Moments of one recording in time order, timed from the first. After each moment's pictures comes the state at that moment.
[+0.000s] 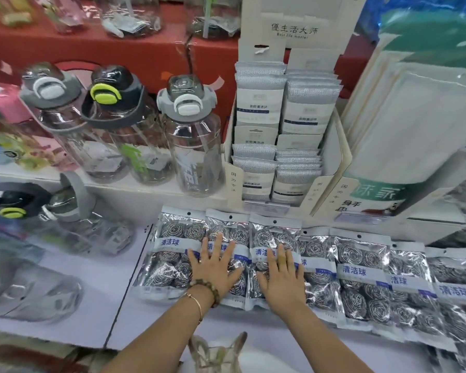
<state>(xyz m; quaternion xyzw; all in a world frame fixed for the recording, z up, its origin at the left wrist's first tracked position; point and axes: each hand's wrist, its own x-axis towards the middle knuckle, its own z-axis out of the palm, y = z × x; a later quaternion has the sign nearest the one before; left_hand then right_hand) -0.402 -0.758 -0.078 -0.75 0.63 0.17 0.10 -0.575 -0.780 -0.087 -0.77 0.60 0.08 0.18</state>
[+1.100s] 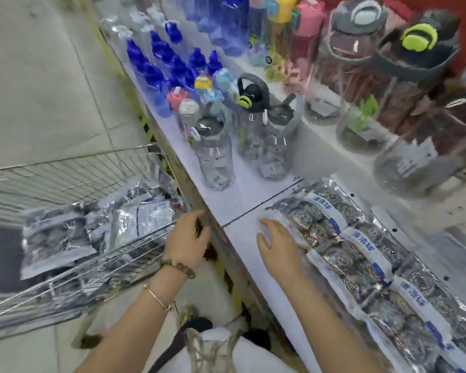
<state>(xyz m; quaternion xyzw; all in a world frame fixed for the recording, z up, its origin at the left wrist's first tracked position) -0.300 -0.488 -0.031 -0.93 0.11 0.09 -0.34 -0.391 -0.666 -0.046 -0.91 0.19 -0.04 0.37</state>
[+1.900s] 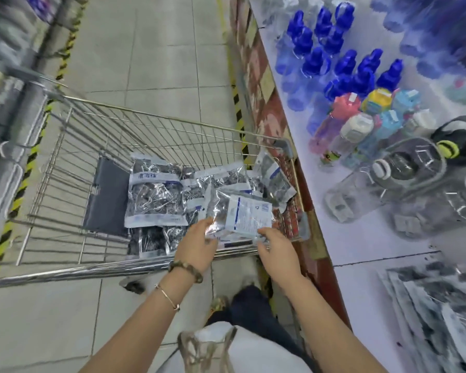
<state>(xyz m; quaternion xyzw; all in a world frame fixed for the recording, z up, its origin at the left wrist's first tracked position) -0.200 -0.217 -0.086 -0.92 -0.10 0.16 -0.36 -0.208 -0.409 -0.088 -0.93 0.02 0.14 0.34</state>
